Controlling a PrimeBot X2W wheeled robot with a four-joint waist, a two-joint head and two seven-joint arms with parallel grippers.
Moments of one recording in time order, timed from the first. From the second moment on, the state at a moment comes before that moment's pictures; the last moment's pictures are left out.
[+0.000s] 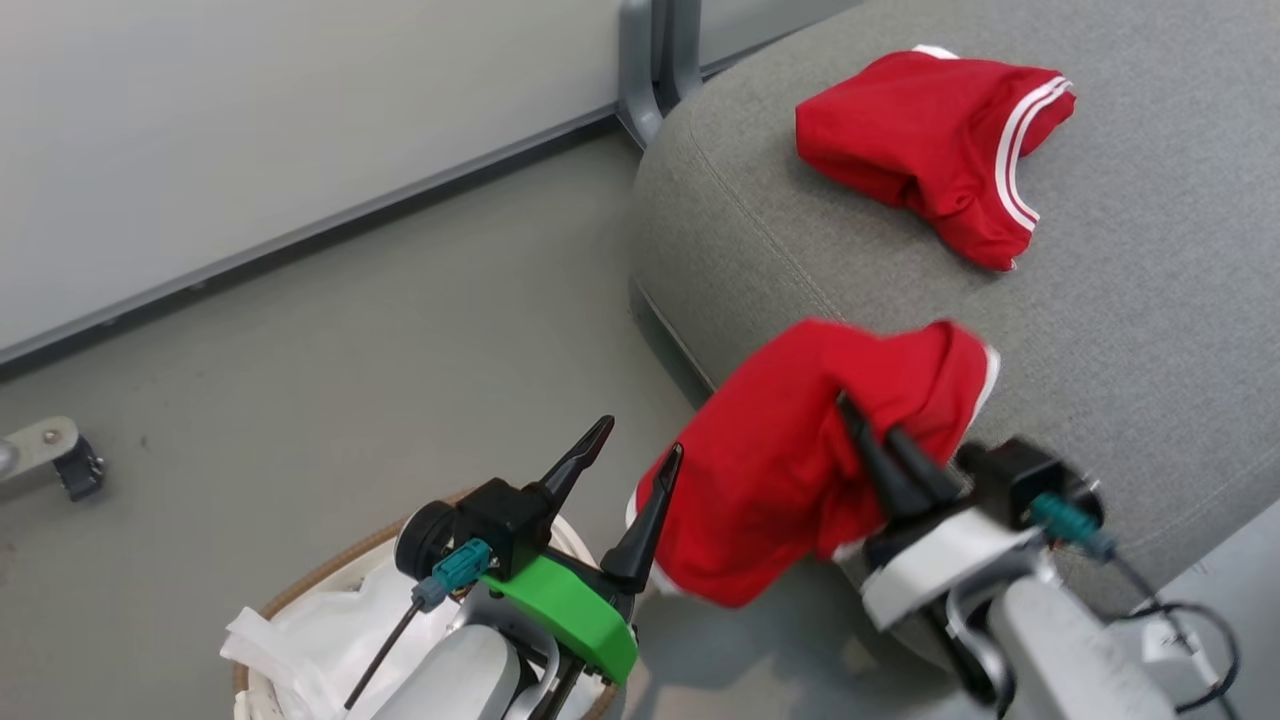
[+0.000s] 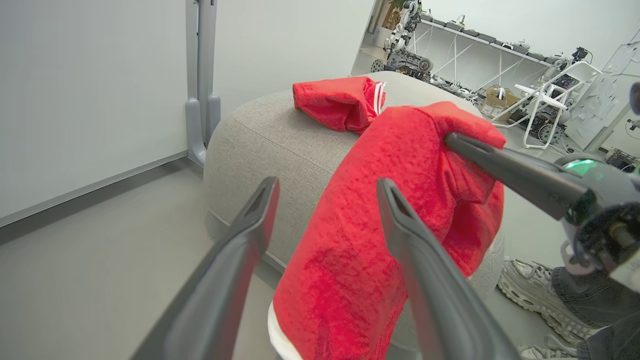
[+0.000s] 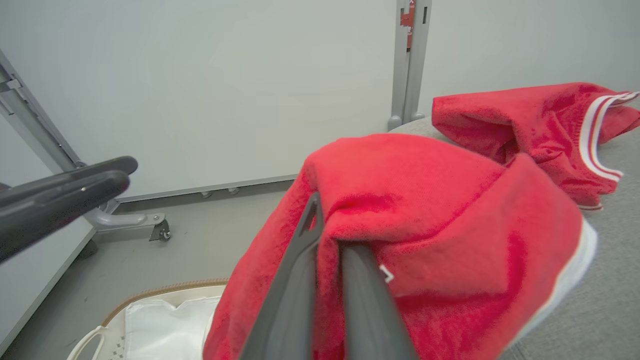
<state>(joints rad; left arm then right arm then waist) -0.32 0.11 -0.67 0.36 -0.50 -0.13 -0.26 -0.25 -0.09 0.30 0.30 0.27 0.13 -0.26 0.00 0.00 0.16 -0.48</state>
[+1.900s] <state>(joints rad) -0.44 0.21 -0.66 0.37 -0.48 -0.13 -0.26 -0.52 -0.16 -0.48 0.55 0.02 0.13 -0.26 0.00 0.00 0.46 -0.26</state>
